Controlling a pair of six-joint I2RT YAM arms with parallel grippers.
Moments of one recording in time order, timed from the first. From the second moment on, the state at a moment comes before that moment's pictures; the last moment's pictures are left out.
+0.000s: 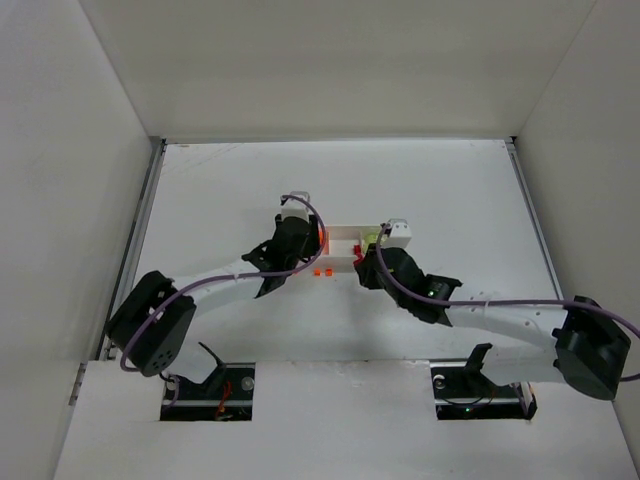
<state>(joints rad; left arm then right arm) -0.72 1.46 0.73 0.22 -0.40 -0.43 0.95 1.21 0.63 0.02 0.48 0.70</state>
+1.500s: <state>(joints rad) -0.92 1.49 0.52 0.30 -0.44 -0.53 0.80 1.15 0.46 -0.11 0.55 0.86</state>
